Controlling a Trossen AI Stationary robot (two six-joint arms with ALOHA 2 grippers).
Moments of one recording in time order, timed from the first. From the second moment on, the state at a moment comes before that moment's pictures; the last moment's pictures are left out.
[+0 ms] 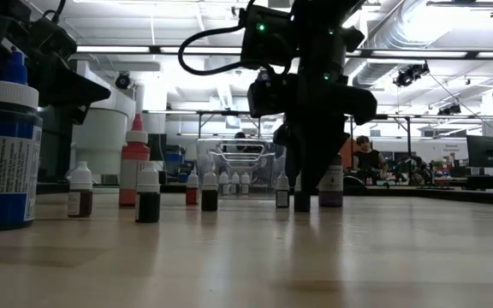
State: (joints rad) left arm -0.01 0.14 0.03 -0.02 -0.01 -0.19; right arm 0.04 1.97 1.36 -0.73 -0.08 -0.04
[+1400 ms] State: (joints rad) left arm -0.01 0.14 0.03 -0.02 -0.01 -0.19; right arm 0.05 1.93 1.36 -0.74 -0.06 -0.03
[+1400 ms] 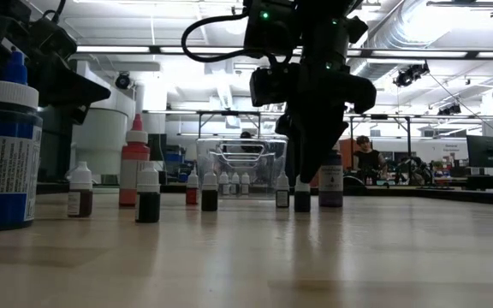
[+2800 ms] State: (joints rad) left arm -0.01 0.14 0.03 -0.02 -0.01 -0.19; right arm 0.05 1.91 1.38 -0.76 -0.11 0.00
